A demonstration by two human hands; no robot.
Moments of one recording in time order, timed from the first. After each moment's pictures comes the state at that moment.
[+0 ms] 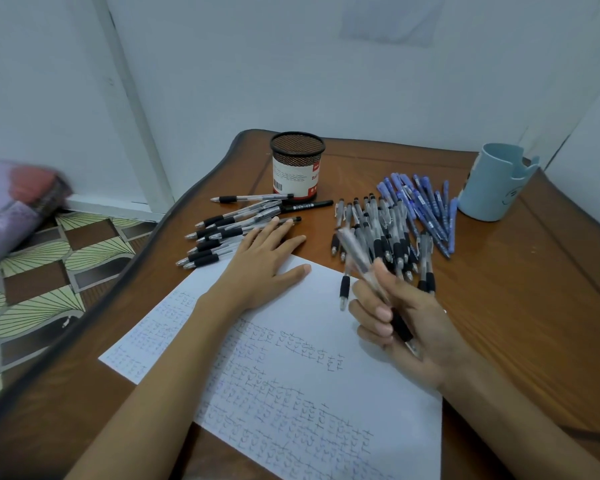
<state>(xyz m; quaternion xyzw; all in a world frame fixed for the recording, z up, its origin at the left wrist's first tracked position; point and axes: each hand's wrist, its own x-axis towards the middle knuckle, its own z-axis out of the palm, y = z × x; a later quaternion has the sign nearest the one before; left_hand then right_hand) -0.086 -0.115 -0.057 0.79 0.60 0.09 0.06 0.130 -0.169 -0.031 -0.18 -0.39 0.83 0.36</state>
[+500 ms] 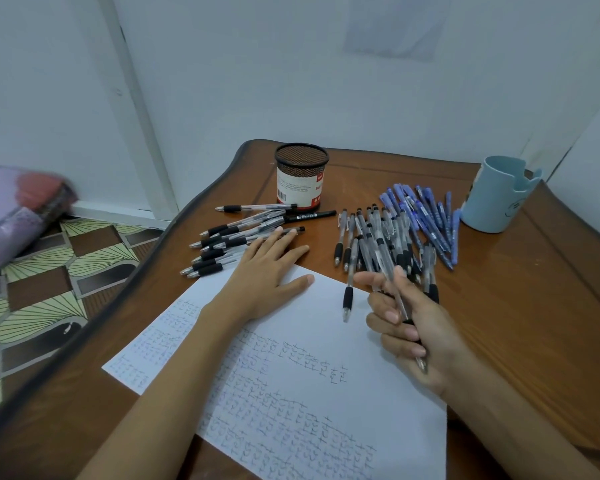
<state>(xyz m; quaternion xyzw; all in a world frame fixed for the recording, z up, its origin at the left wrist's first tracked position) -0.086 -0.113 -0.058 0.79 0.61 0.08 0.05 0.132 -0.168 -0.024 -0.35 -0.35 0.76 0.42</state>
